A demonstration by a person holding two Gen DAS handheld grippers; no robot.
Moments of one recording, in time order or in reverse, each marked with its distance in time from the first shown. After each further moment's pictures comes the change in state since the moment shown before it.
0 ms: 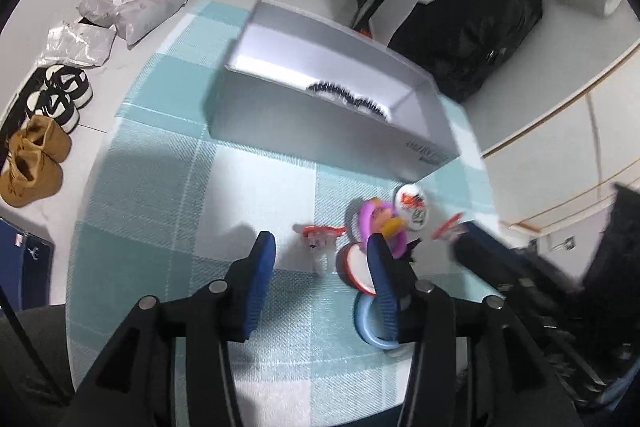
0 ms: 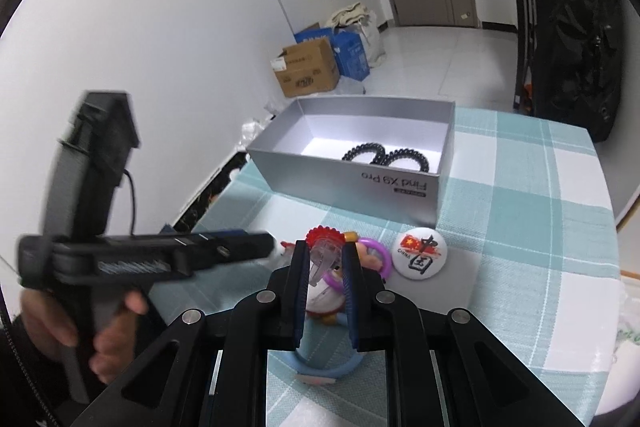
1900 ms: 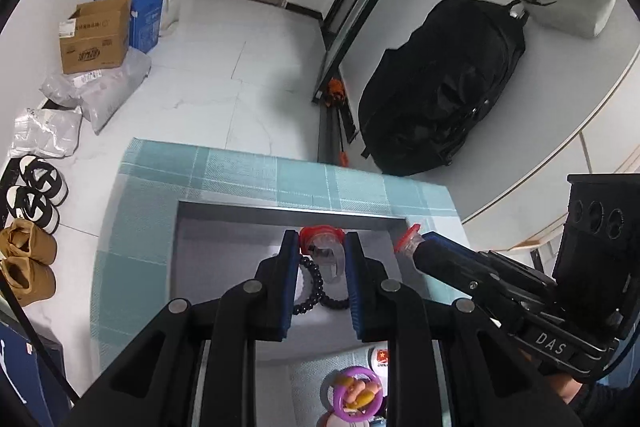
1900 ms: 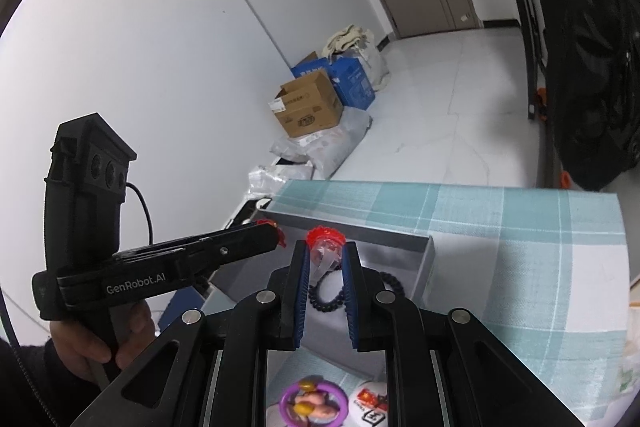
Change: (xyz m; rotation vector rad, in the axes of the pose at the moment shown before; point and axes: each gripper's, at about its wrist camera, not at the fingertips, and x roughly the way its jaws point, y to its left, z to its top) left arm 0.003 -0.023 0.093 0.128 -0.145 -0.053; right arm 0.044 -0.068 0.098 0.110 -0.051 0.107
